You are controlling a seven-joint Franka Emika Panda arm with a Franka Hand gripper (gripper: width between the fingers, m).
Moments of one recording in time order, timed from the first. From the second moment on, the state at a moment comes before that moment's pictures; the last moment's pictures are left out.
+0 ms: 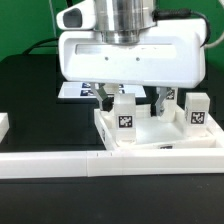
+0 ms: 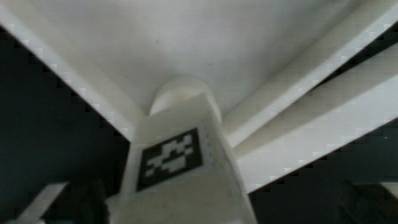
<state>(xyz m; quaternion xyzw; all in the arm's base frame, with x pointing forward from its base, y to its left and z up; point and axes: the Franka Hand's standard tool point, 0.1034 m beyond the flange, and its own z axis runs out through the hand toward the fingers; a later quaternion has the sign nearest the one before) 0.630 0.008 0.078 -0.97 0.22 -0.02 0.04</state>
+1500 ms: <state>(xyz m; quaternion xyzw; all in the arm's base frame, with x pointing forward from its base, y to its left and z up) 0.626 0.017 0.072 -0.74 0.67 -0.01 0.08</state>
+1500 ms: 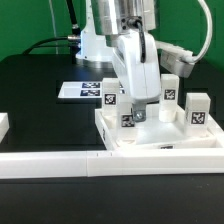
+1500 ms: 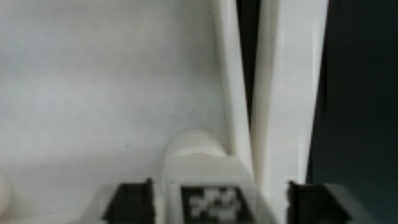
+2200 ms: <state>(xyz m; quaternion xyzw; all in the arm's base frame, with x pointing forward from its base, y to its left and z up) 0.629 0.014 0.069 -0.92 0.38 -0.06 0.05</state>
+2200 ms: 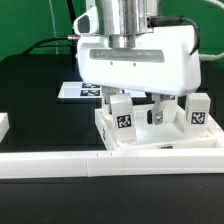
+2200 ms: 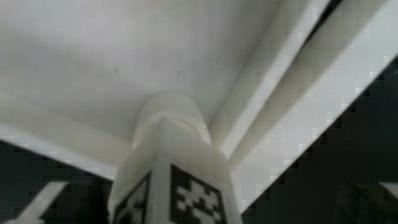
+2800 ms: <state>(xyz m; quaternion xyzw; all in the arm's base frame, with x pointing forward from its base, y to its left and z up) 0.624 0.011 0.067 -0.99 0.13 -0.09 0.02</state>
